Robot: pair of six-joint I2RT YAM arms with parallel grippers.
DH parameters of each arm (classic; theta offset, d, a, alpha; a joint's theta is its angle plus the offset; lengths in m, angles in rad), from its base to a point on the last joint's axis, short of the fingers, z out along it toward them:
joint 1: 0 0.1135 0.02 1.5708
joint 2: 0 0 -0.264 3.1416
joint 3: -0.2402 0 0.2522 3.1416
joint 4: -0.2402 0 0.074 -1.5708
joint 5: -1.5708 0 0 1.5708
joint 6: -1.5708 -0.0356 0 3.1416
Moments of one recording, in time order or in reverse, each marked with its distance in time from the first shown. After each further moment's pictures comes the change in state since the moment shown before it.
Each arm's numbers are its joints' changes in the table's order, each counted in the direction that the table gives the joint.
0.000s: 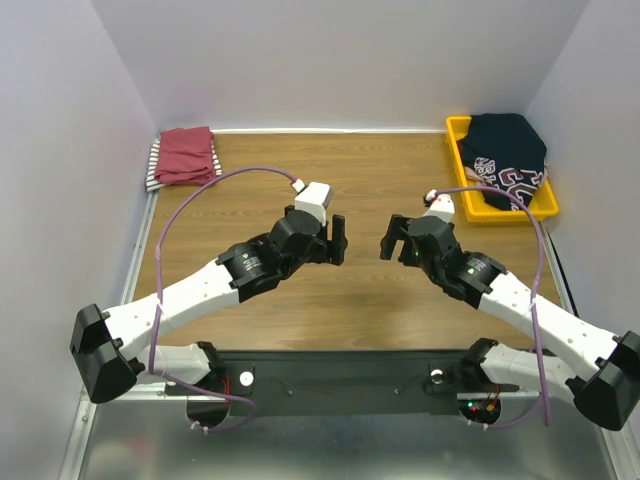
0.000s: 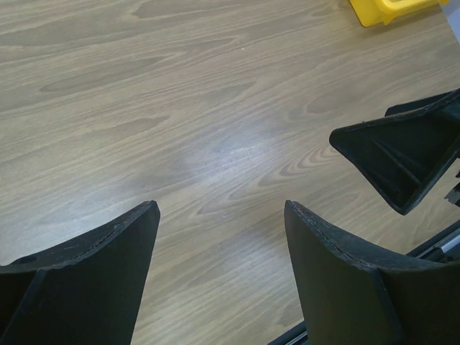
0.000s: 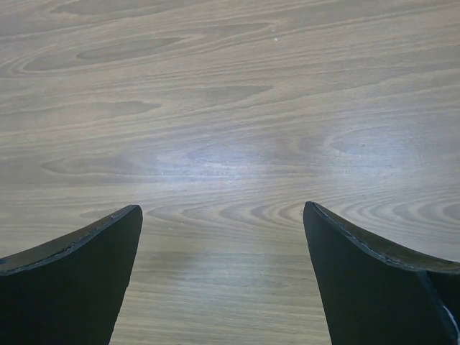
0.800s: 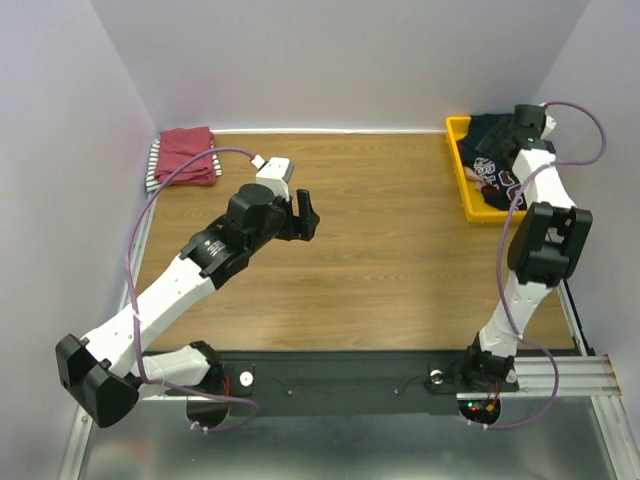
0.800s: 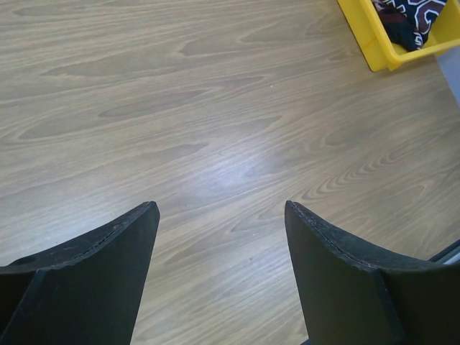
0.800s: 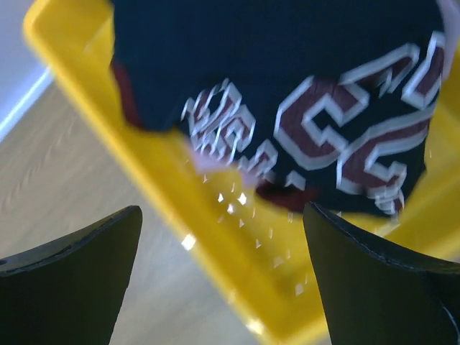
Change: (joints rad) left arm 0.269 0.086 -0.035 -0.048 -0.215 -0.074; right arm -0.916 -0.910 -0.890 -0.070 0.271 0.170
